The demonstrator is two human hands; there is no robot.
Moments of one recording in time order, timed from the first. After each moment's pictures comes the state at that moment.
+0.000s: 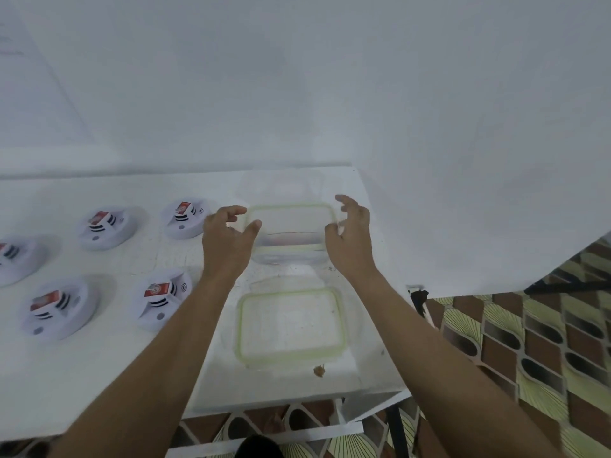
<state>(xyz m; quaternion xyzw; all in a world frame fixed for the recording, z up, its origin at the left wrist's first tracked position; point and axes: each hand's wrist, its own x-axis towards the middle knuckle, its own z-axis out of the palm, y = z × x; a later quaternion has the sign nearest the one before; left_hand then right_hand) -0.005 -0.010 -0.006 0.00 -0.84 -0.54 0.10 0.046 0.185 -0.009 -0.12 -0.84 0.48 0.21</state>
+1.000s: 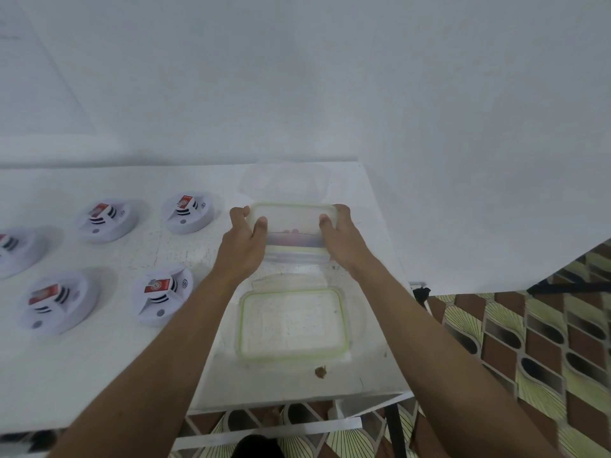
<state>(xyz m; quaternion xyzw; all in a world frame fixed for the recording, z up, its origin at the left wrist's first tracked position) -0.001 -0.001 -0.006 -0.04 -0.88 -0.47 -0.04 0.032 0.183 -0.004 -0.16 -0.84 0.52 0.01</state>
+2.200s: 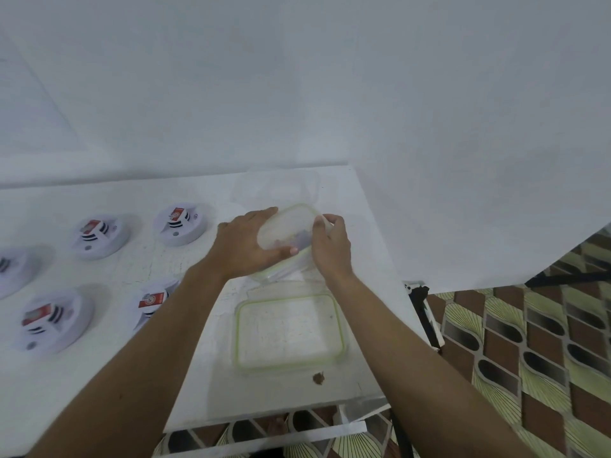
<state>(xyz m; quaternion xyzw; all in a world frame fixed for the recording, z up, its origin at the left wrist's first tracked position) -0.025 -0.002 0.007 -0.24 -0.95 -0.22 -0.04 0.029 0.160 -0.016 -0.26 -0.73 0.62 0.13</state>
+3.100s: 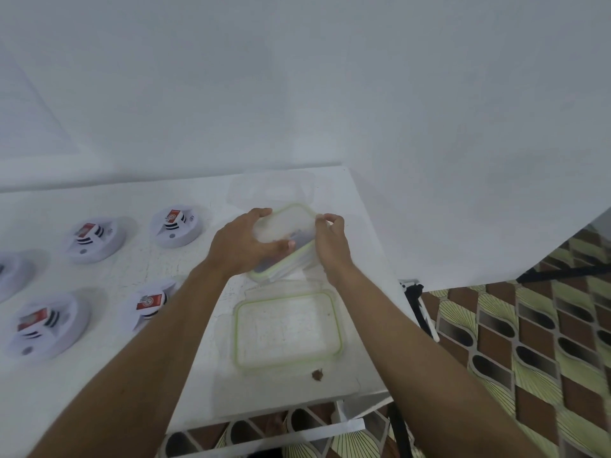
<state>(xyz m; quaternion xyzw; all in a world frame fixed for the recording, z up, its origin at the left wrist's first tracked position) -0.021 0.002 0.013 -0.16 -0.93 -0.33 -0.07 0.029 0.165 -0.007 -0.28 -0.71 0.64 0.07</state>
